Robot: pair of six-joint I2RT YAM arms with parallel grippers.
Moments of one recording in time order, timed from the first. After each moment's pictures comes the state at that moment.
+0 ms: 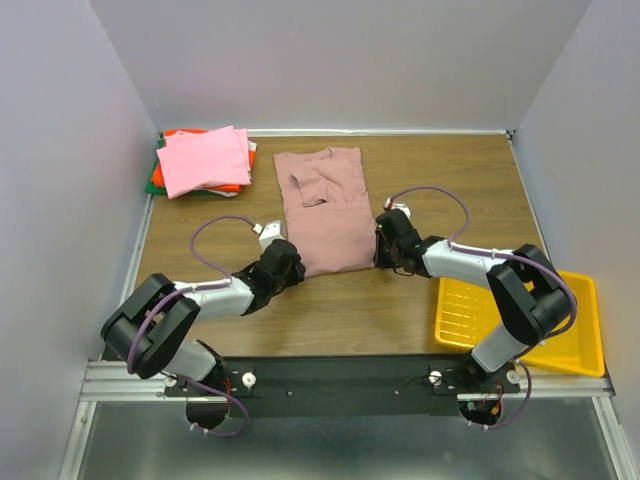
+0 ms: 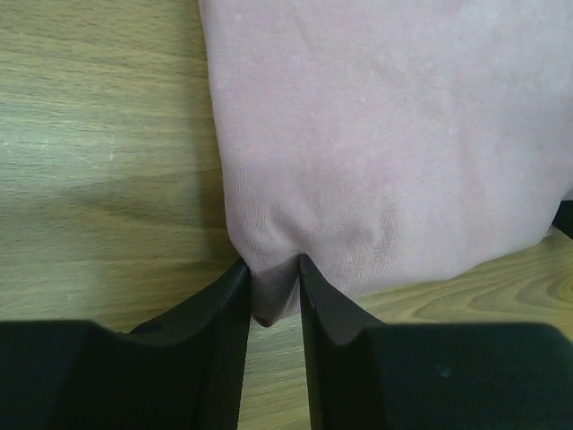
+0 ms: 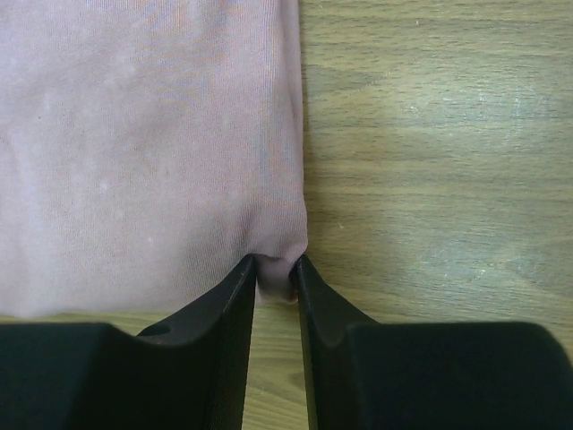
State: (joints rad) left arm -0.68 1.42 0.47 0.25 -0.25 -0.80; right arm 0.61 1.62 0.80 -0.09 0.19 0.51
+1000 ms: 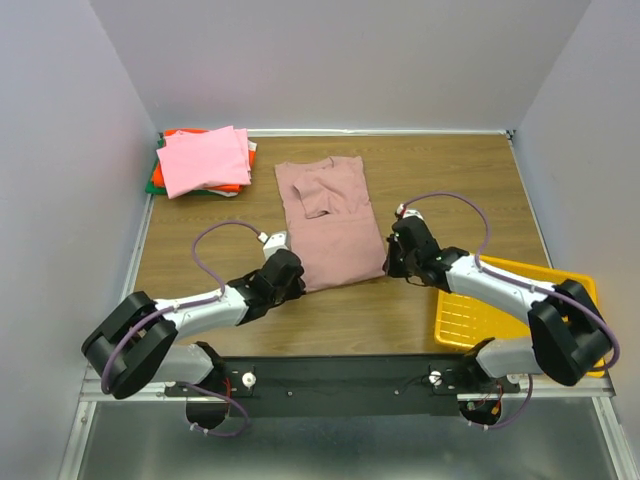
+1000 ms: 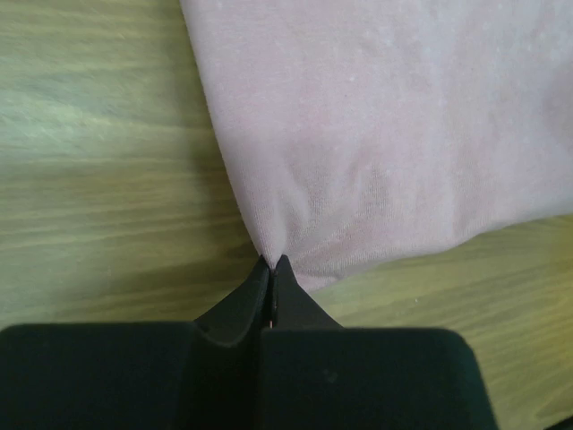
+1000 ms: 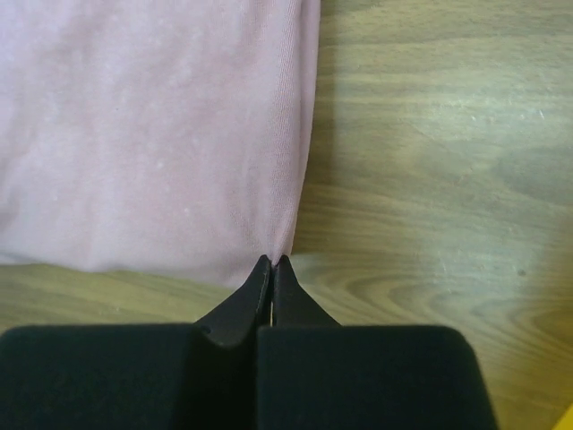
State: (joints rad) left arm -0.78 1.28 0.45 0.07 -0.25 -0.84; right arm 0.61 1.38 0.70 -0.19 0.12 0.51
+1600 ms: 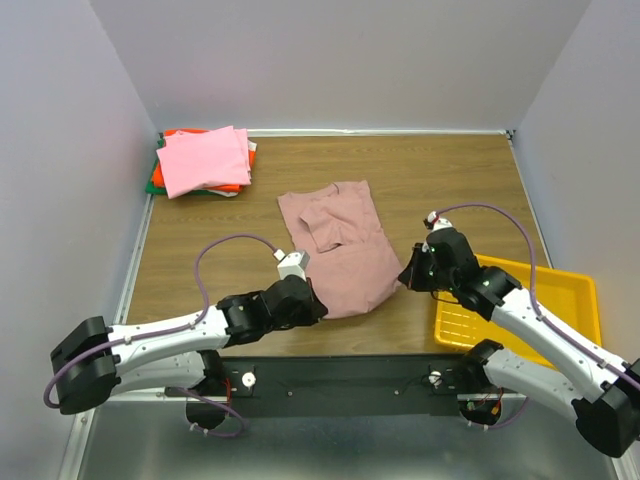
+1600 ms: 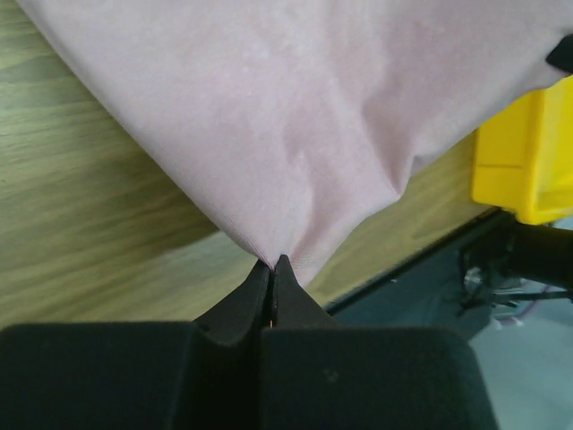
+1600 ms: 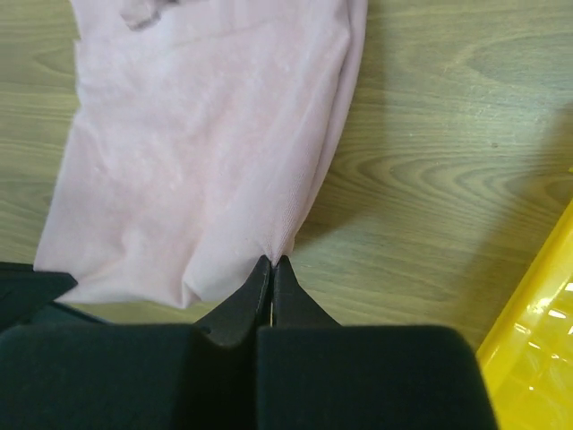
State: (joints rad) left arm -1.09 1.03 0.47 -0.13 -0.21 -1.00; right arm 0.61 0.92 0.64 -0.49 0.05 0.58
